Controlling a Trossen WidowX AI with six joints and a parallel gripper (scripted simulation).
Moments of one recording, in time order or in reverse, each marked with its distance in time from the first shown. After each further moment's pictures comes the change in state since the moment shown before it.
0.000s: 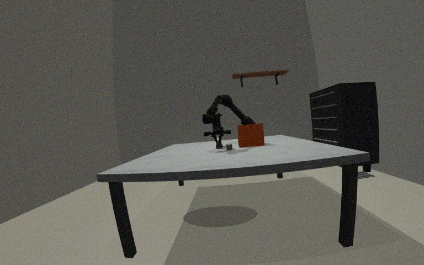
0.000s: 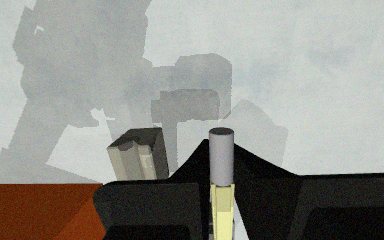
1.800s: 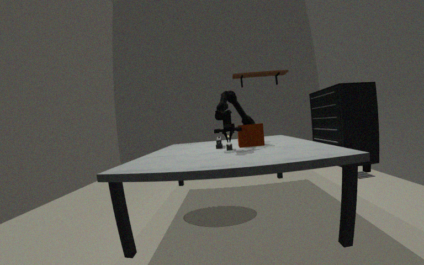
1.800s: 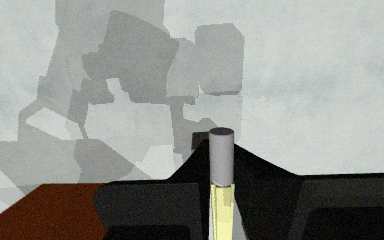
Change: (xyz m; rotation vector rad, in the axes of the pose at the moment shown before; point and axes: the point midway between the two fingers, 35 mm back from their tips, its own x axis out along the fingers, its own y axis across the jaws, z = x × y) arm -0.015 0.075 0.016 -0.004 -0.007 0.001
